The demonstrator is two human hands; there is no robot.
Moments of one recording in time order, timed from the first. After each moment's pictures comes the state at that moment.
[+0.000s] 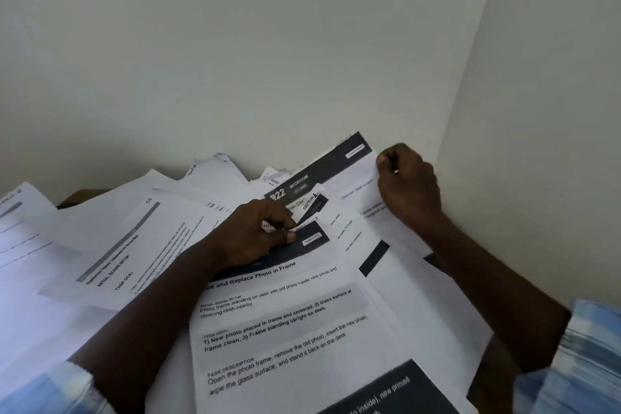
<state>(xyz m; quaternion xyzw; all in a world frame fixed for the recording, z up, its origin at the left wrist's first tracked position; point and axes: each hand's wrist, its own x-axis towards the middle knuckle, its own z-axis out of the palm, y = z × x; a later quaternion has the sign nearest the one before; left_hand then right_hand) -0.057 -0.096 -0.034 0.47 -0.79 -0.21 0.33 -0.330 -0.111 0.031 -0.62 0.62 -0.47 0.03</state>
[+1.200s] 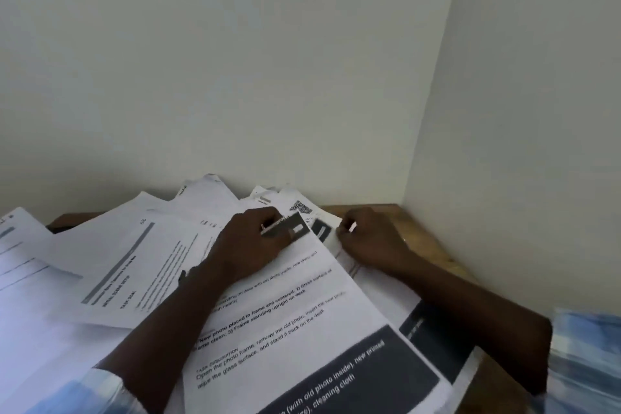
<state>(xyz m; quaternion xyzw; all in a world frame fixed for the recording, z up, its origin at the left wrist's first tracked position) -0.075 -0.072 -0.017 0.52 -0.74 -0.15 0.40 -0.306 -0.060 0.010 -0.70 0.66 -0.26 0.08</state>
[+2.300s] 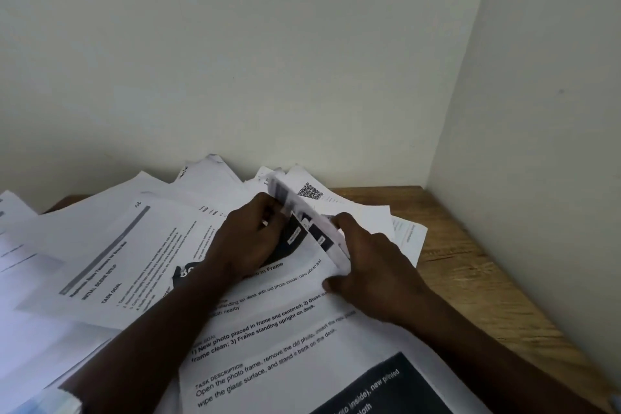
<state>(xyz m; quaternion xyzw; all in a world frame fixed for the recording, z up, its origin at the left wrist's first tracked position) -0.084 -0.079 -0.030 0.61 -0.67 -0.18 0.39 -0.292 -0.015 0.001 -0.77 0.60 -0.18 0.15</state>
